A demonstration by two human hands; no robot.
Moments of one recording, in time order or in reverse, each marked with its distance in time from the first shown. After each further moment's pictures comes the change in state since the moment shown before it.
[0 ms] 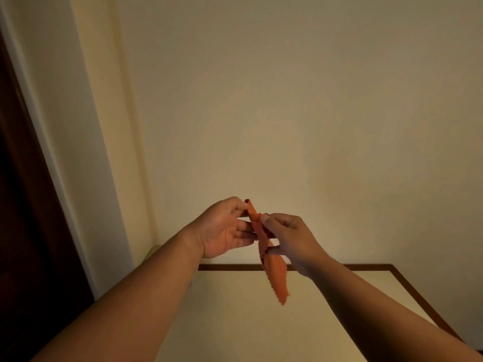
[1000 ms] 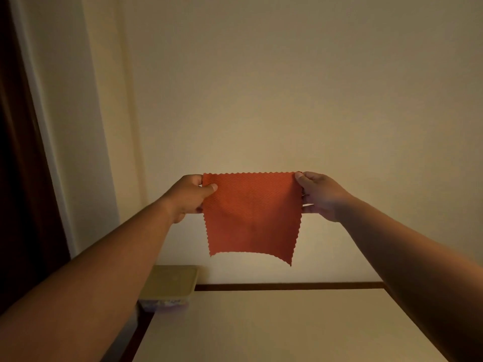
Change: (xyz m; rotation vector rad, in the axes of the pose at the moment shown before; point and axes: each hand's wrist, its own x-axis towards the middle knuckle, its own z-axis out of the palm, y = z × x) left_hand -0.011 0.085 -0.059 0.532 0.470 0.341; right_hand 0.048 -0.092 -0.098 -0.039 0.095 0.075
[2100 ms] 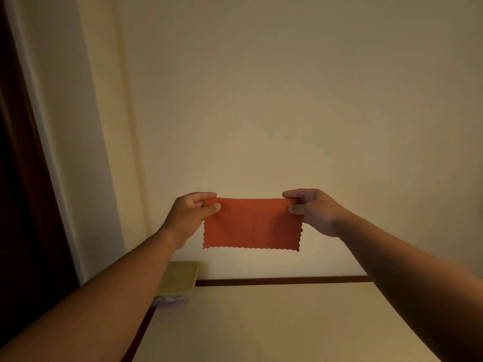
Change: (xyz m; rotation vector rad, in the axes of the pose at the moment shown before) left_hand -0.033 -0.048 0.022 -0.184 0.065 0.145; right_hand 0.004 0.053 0.002 -0.001 -0.101 -0.052
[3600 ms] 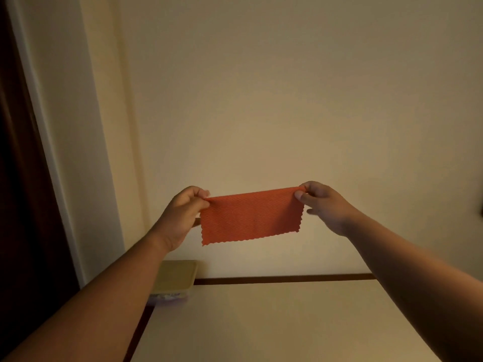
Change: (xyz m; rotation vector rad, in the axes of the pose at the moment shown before) left_hand -0.026 0.020 -0.007 -0.079 -0.038 0.026; right_hand -0.033 -0.017 -0.010 -0.195 0.091 -0.137
